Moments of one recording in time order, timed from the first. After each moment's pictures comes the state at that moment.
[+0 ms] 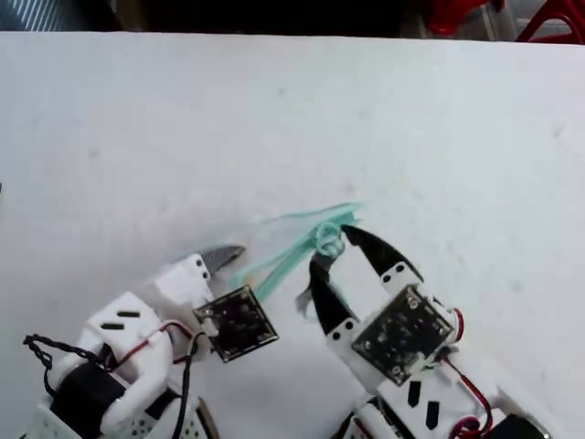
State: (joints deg) left arm 28.8 -88.8 57.3 71.5 -34.9; right arm -38.3 -80.2 30.9 80.4 21.4
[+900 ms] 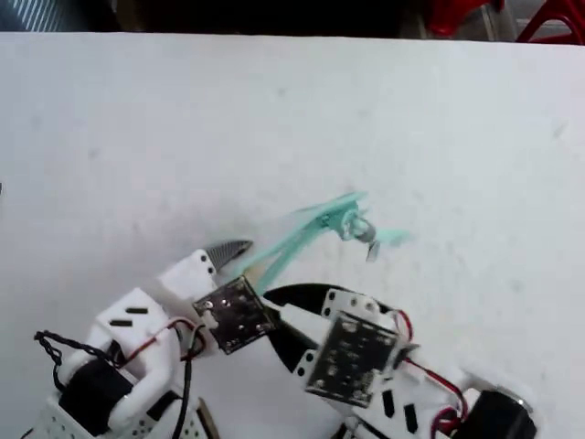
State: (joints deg) left arm 29.8 -88.9 60.7 65.9 -29.6; right arm -58.2 -75.8 31.4 79.4 24.0
